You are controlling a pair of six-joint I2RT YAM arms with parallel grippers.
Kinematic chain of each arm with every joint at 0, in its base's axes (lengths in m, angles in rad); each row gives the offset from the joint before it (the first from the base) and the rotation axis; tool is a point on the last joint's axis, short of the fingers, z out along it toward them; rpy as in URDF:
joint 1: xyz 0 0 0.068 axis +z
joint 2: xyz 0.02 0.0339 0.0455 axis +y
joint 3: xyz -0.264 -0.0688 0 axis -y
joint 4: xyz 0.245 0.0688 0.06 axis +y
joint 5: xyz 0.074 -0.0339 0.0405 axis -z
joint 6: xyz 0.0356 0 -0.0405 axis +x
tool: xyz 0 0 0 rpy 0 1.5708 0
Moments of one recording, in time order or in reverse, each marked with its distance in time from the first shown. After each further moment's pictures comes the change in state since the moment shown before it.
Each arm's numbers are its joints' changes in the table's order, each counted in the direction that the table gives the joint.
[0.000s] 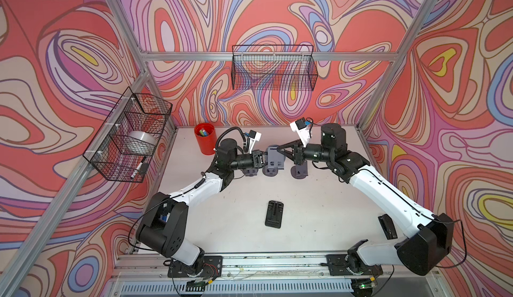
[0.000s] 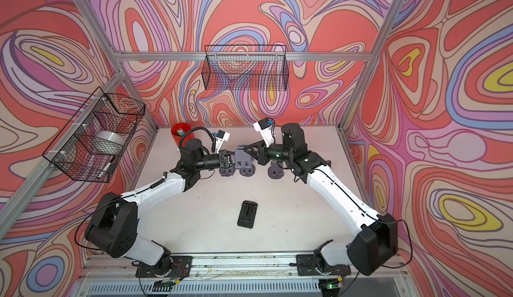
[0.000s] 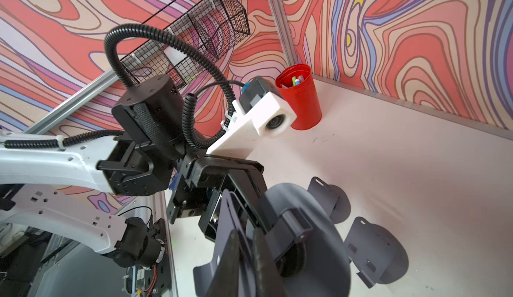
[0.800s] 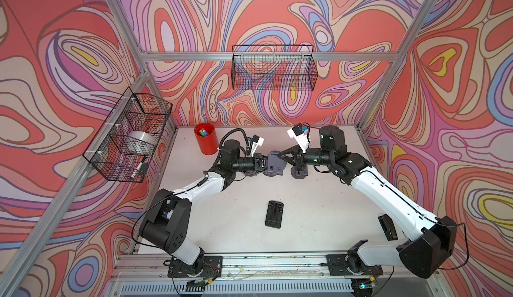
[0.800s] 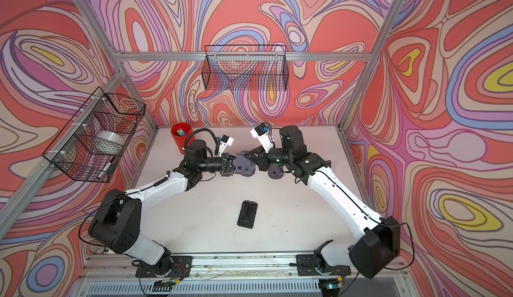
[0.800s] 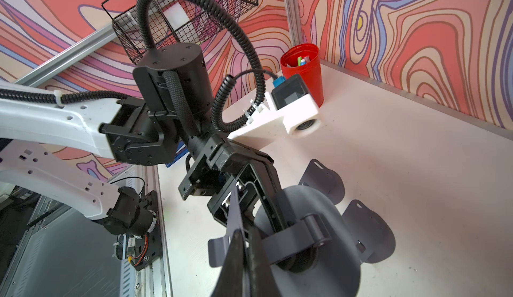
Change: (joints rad) left arm 0.000 0.039 0.002 0.068 0.059 -0.018; right arm 0.020 -0.025 0.004 0.117 0.004 -0.123
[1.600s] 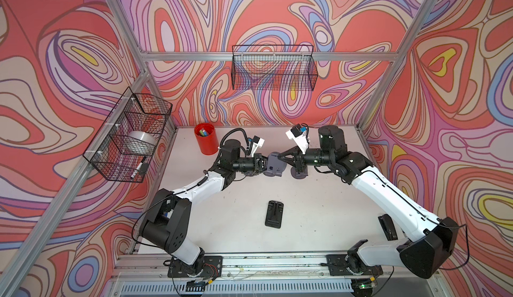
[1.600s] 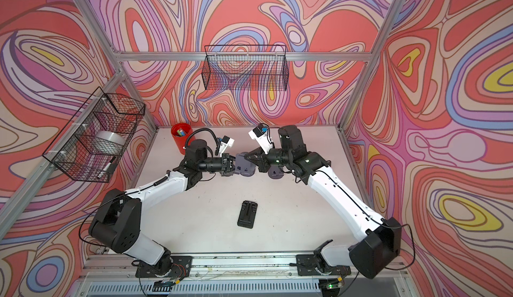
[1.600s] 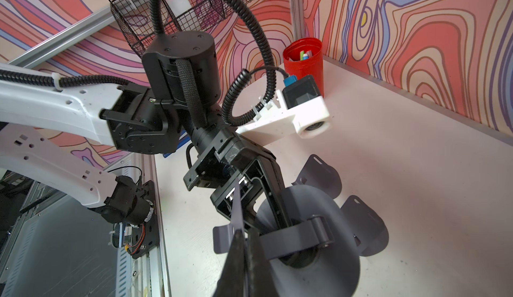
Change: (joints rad) left arm 0.001 0.001 0.011 0.046 0.013 -0.007; right arm 0.013 0.000 0.035 0.073 0.016 -0.051
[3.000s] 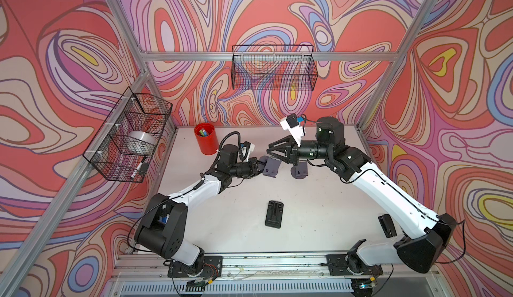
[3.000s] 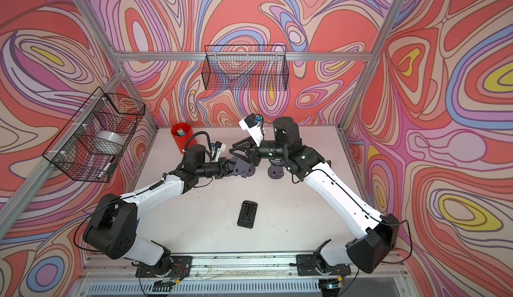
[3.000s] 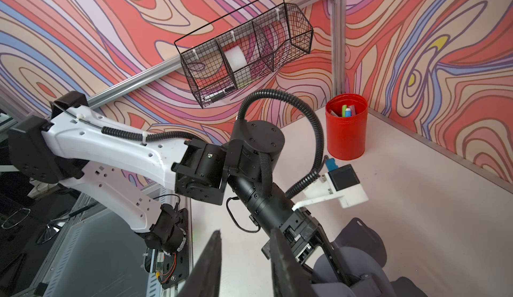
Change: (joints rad) left arm 0.034 -0.061 -0.086 0.142 -0.259 0.078; right arm 0.070 0.055 0.147 -0.100 -0.060 0.105
